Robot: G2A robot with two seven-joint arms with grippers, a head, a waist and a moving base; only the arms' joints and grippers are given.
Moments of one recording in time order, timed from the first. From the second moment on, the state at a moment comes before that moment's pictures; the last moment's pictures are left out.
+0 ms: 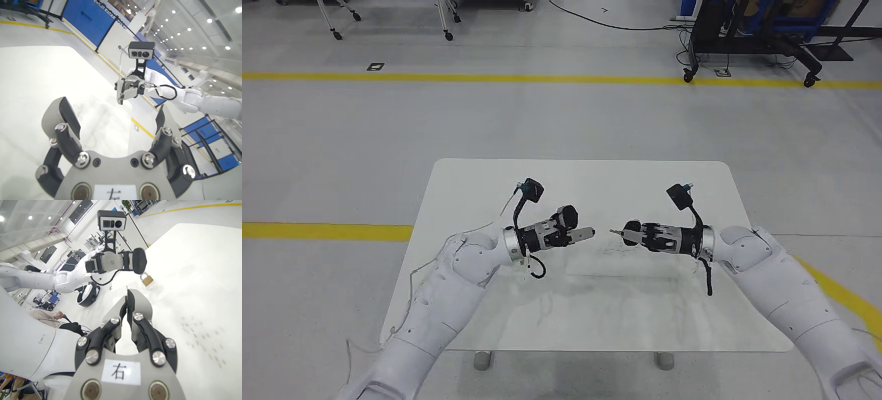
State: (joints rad) left arm 1.04 -1.29 -1.03 -1.26 0.28 -0.70 -0.61; right arm -0.99 -0.91 0.89 -1.12 0.21 -1.01 0.78
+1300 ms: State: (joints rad) left arm 1.15 -1.22 -1.06 -1.58 0.95 0.24 -1.18; right arm -0.99 -0.91 0.89 -1.12 0.21 -1.01 0.78
